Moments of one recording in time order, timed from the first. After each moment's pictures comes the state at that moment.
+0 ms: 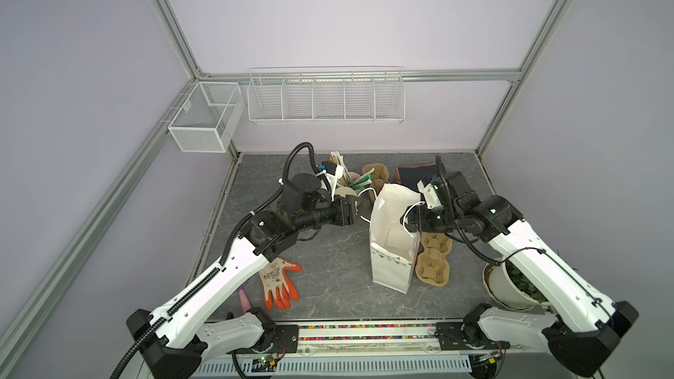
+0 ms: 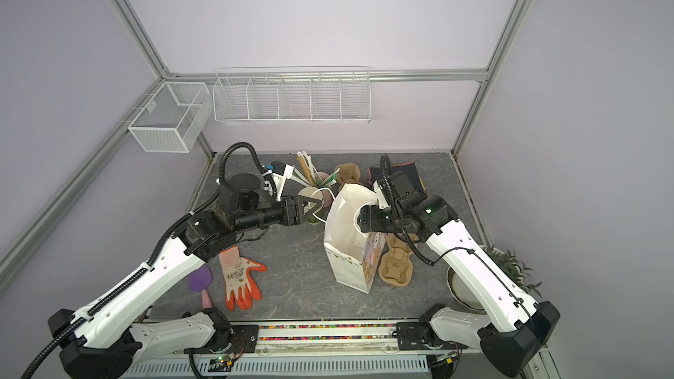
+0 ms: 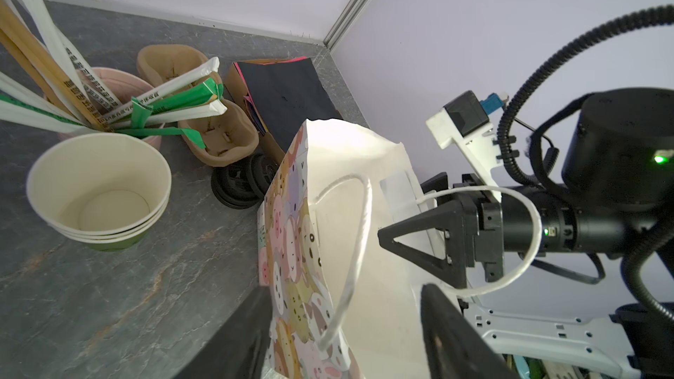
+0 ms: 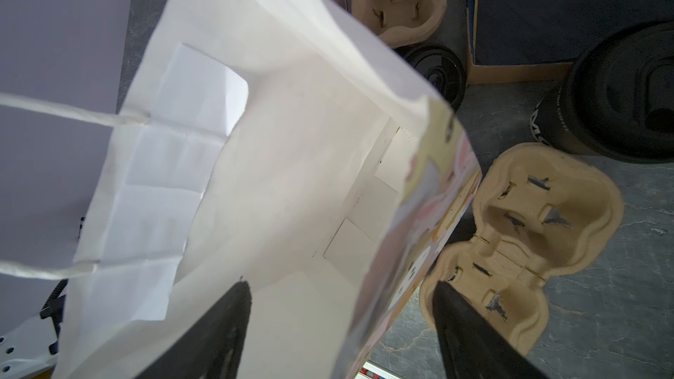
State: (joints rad) left arm -0.78 1.15 1.23 -0.49 0.26 -0.60; right arm 0.59 1.20 1.32 -1.07 -0.10 0.51
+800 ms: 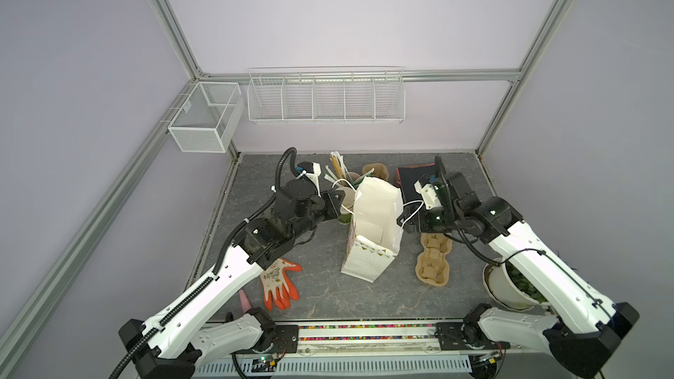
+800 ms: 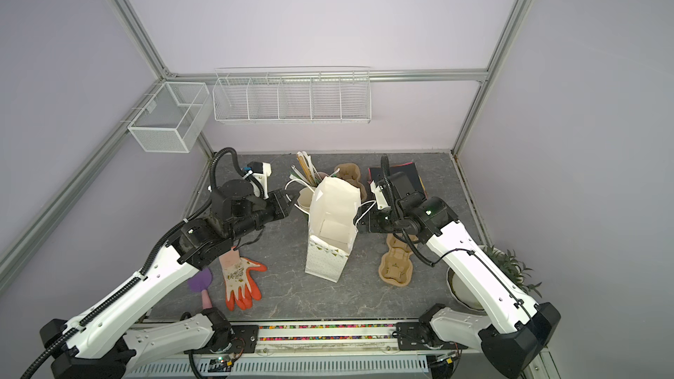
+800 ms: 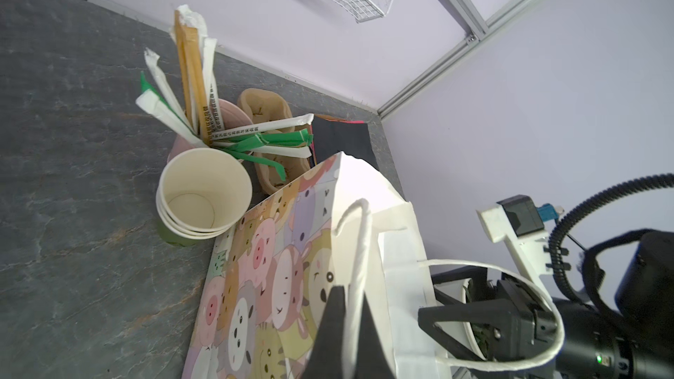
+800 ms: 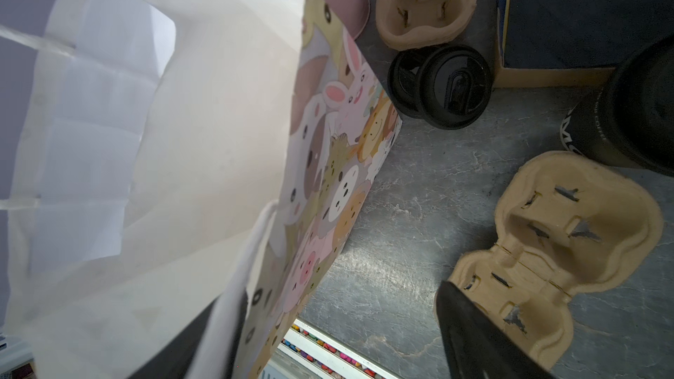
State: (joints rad) left arm -0.78 1.06 1.13 -0.42 -0.06 -0.83; right arm 0.59 1.20 1.30 -1.03 -0.16 0.50
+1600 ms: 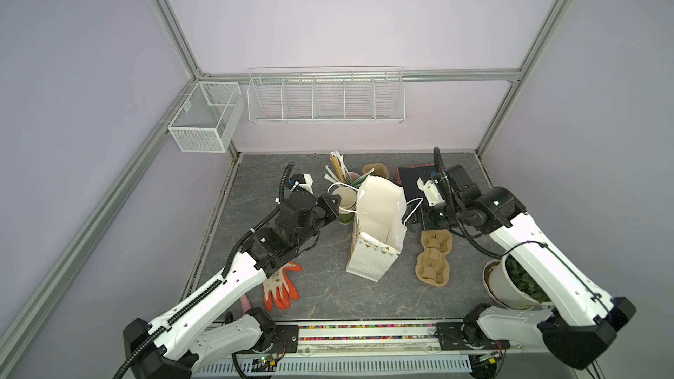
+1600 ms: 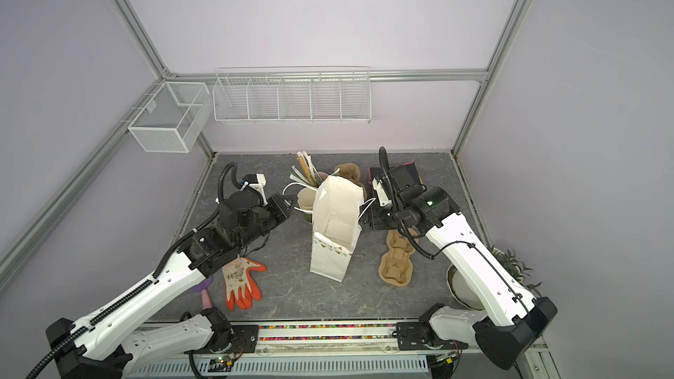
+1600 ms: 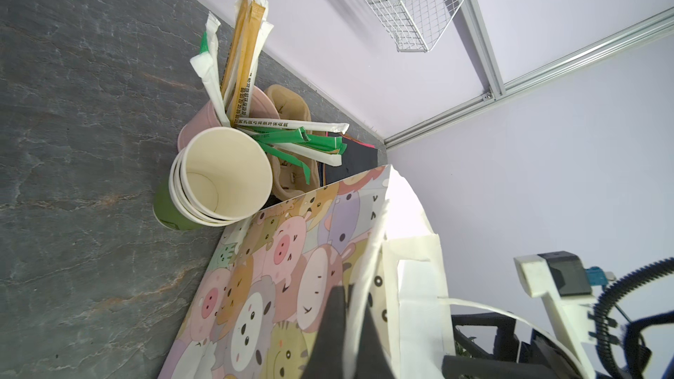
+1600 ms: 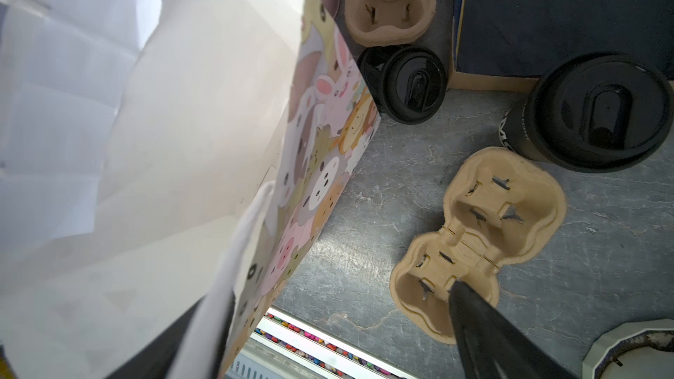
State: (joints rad) left arm -0.78 1.03 0.98 -0.29 -0.14 -1.03; right arm 0.58 1.25 1.45 -1.21 -0.08 0.39
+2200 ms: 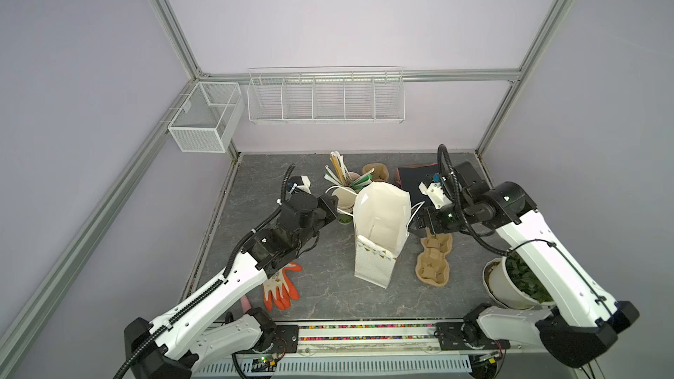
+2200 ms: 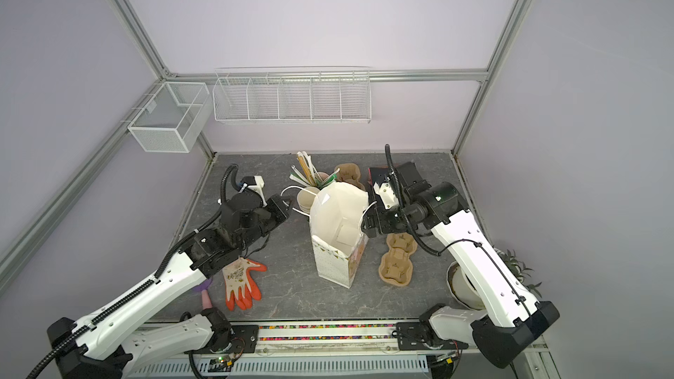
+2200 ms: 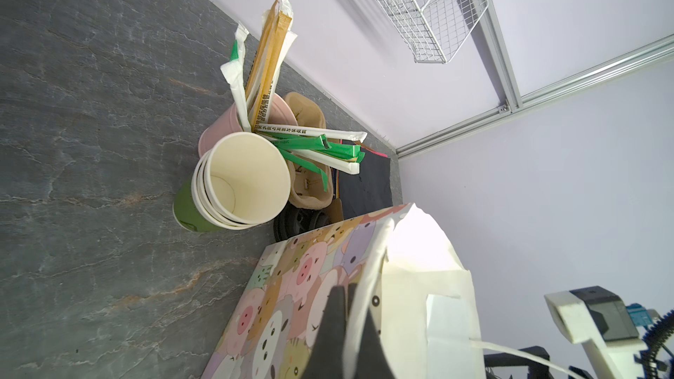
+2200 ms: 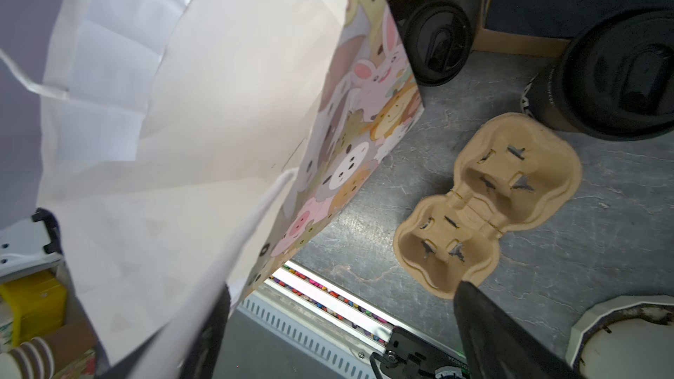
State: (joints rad) left arm -0.78 1.03 0.97 -0.30 -0.19 -1.04; right arm 0.52 1.27 1.52 -1.37 -0.23 0.29
